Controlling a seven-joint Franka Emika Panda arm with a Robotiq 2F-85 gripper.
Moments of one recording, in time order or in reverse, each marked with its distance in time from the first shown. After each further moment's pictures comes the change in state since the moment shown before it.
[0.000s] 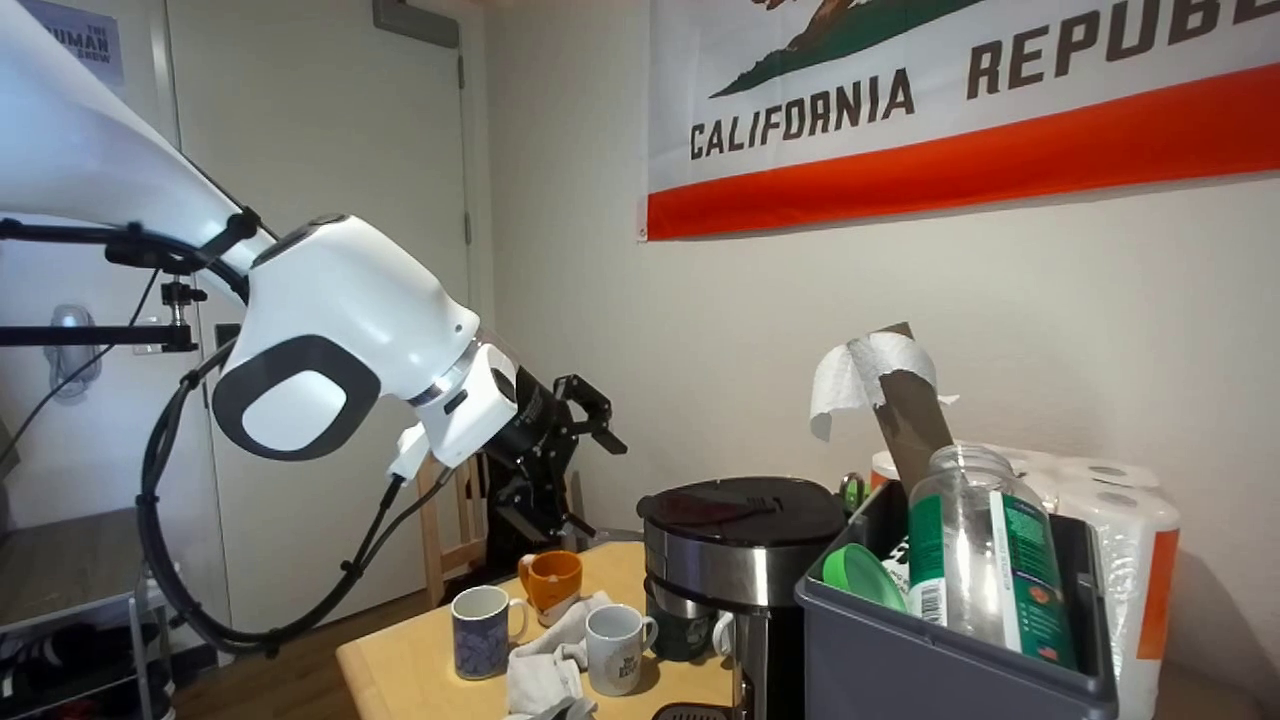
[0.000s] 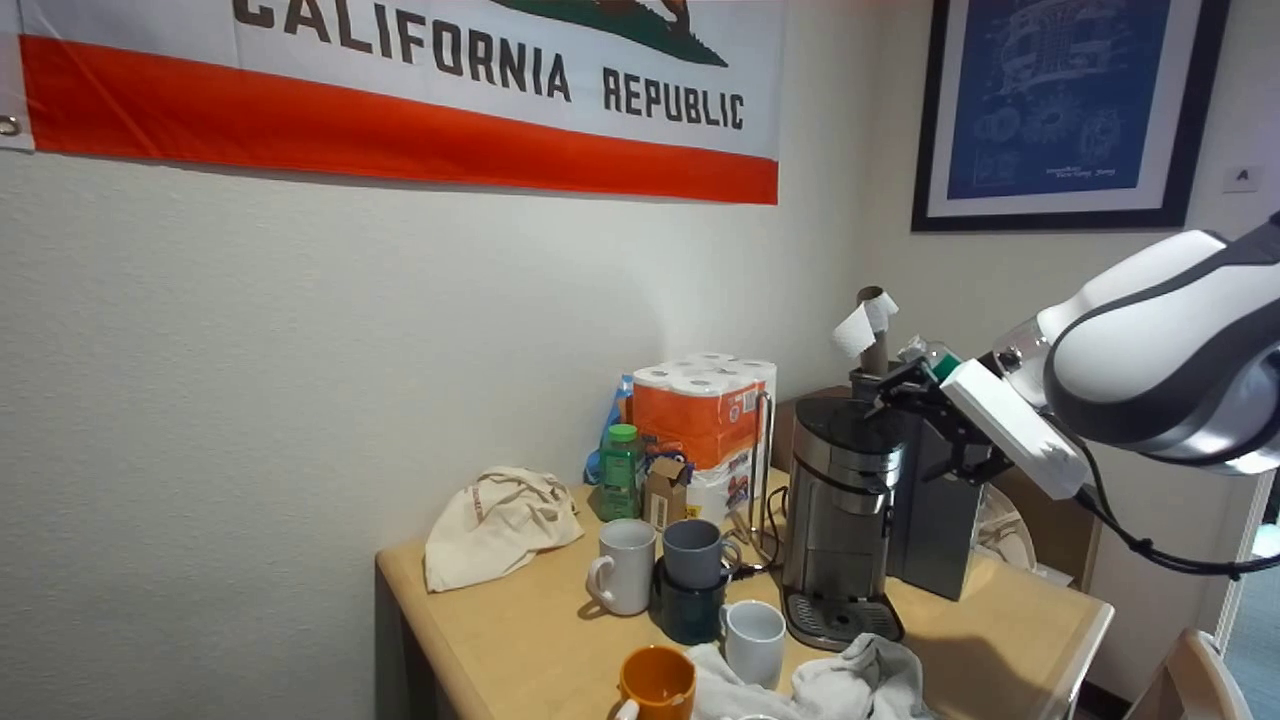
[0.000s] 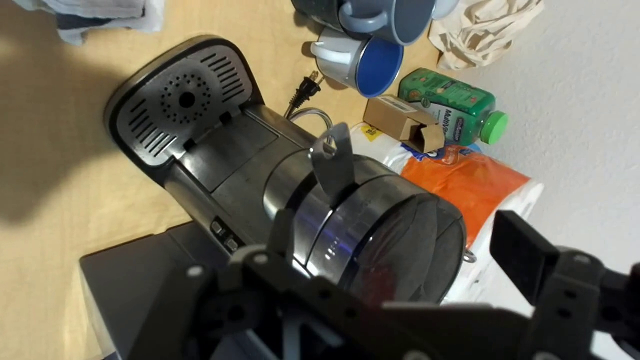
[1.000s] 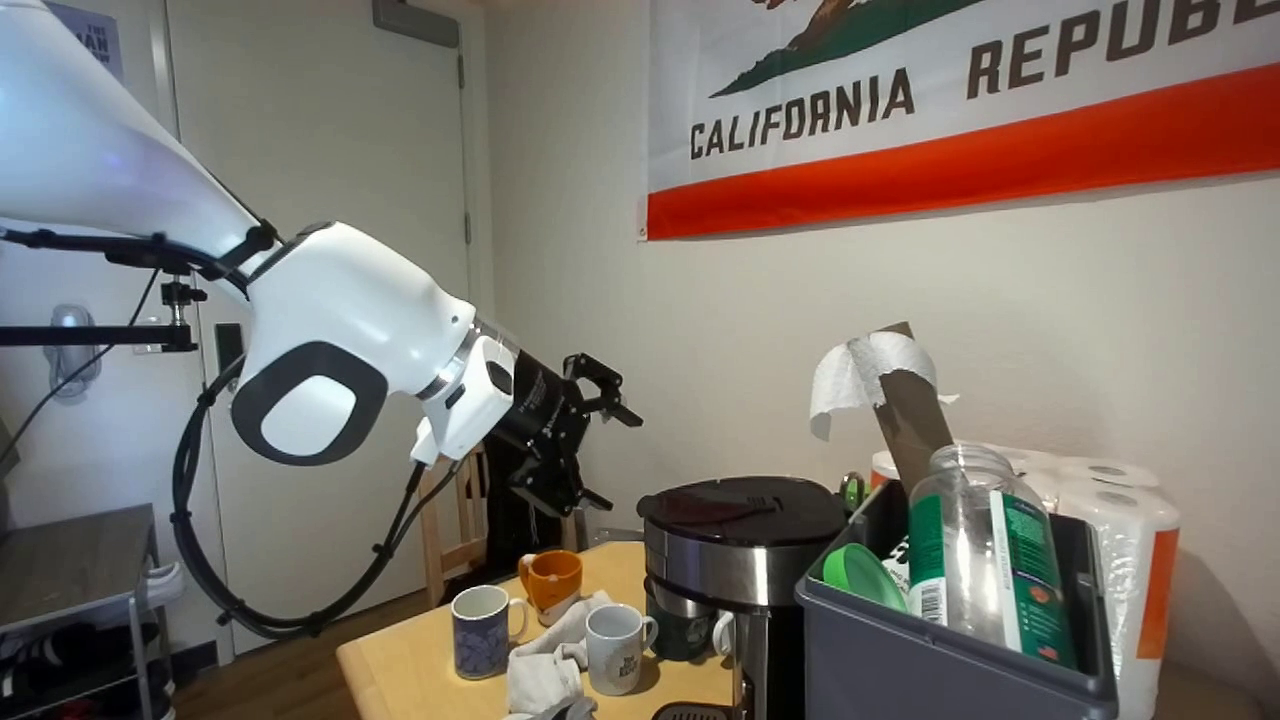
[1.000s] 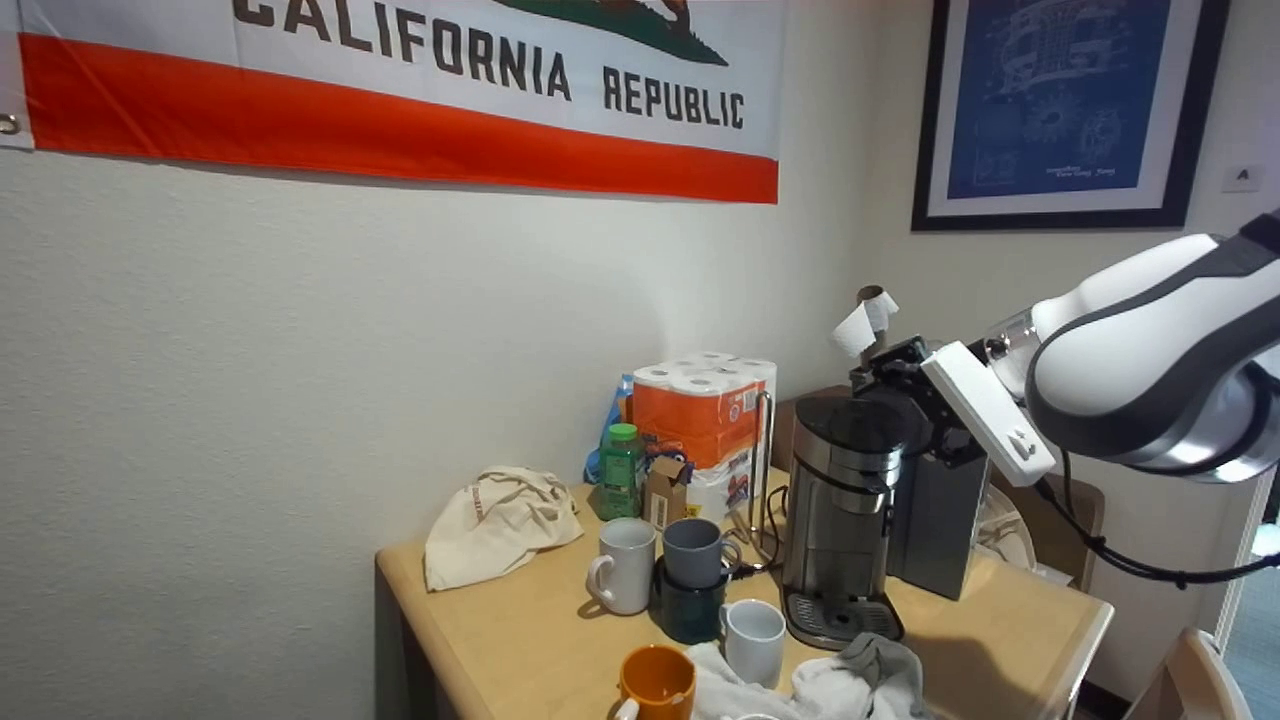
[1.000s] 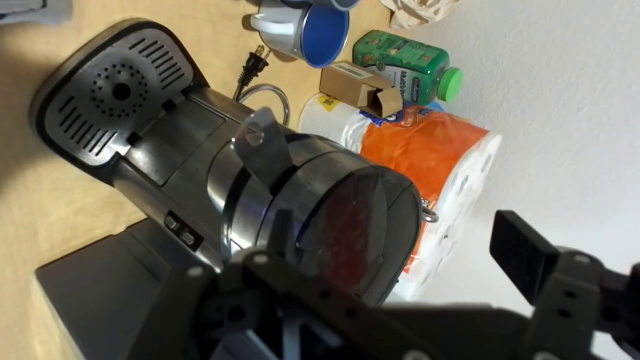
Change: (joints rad) arm 0.025 0.053 0.008 0.024 0.004 0.165 0.116
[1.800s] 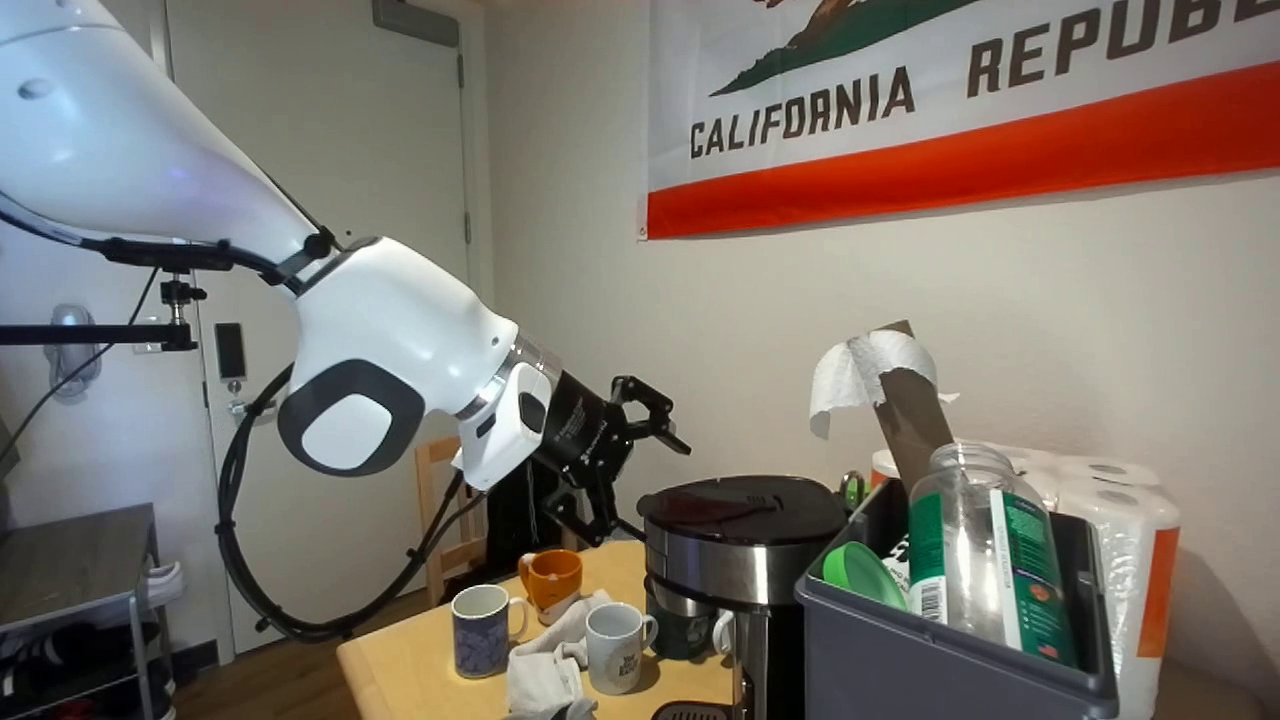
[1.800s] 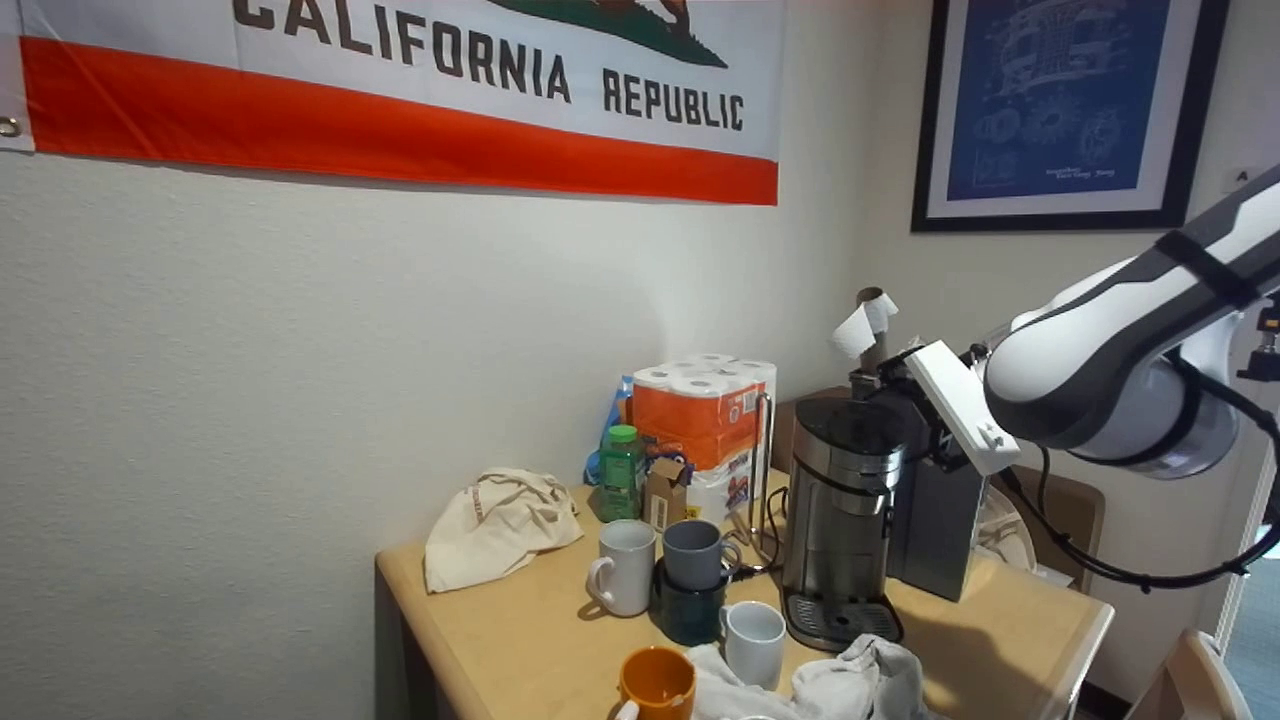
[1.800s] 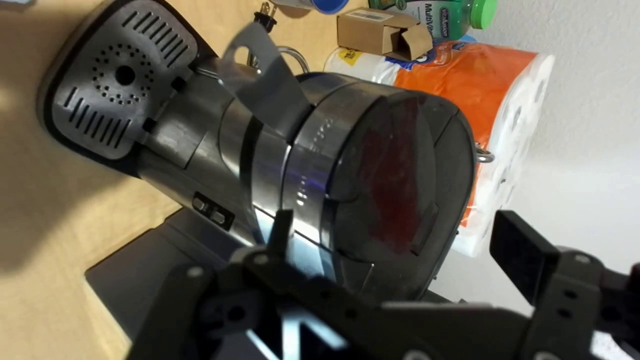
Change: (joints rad) arm -0.081 0.100 0.013 0.075 0.082 0.000 0.071
